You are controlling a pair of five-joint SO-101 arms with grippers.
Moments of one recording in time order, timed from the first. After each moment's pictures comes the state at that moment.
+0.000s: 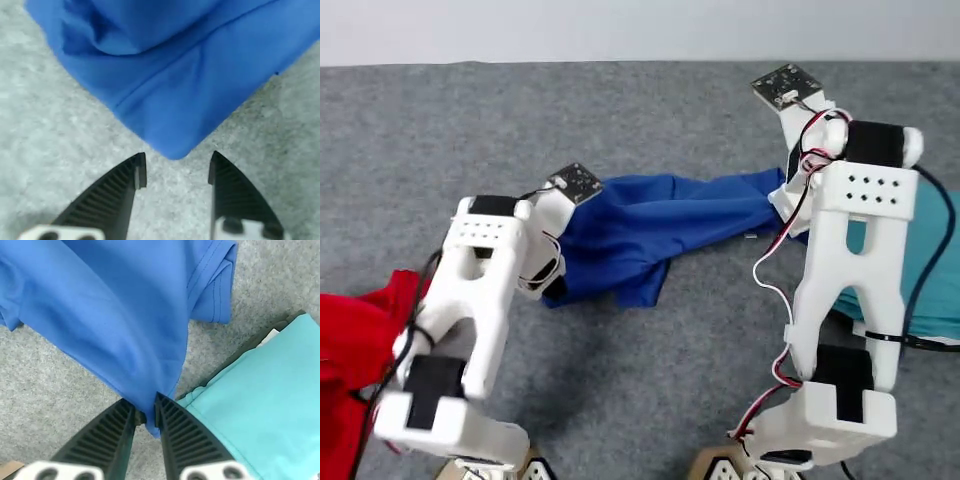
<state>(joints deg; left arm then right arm) 1.2 4.6 22.6 74.6 -28.5 4.7 3.6 -21.6 100.6 34.9</state>
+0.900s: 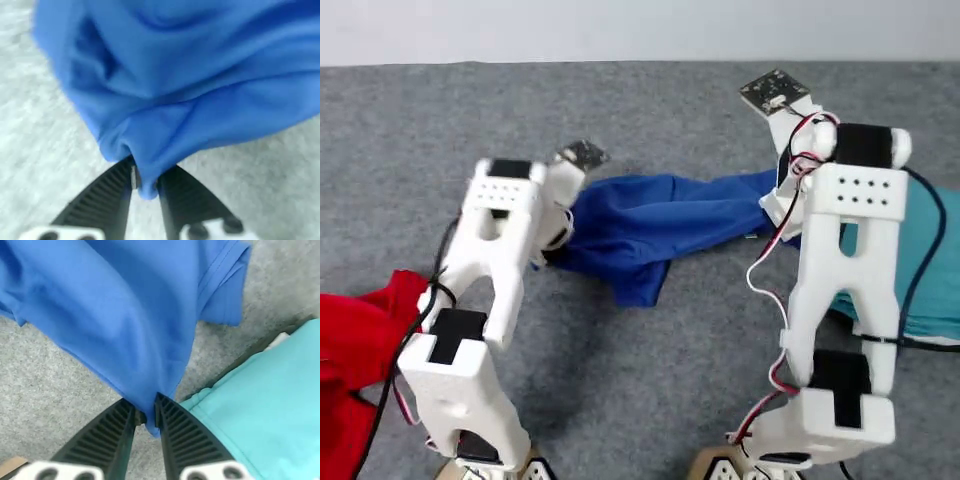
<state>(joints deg) 1.5 19.6 -4.5 88.9 -24.0 2.7 0.3 -19.5 100.7 34.9</state>
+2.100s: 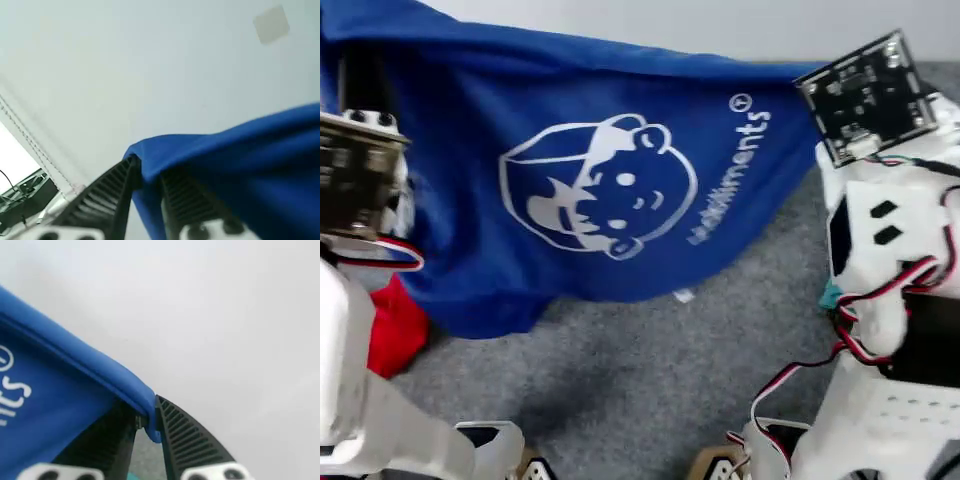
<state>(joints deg) -5.8 -21.2 -53.4 85.1 -27.4 4.7 -34.0 -19.5 69.8 37.6</state>
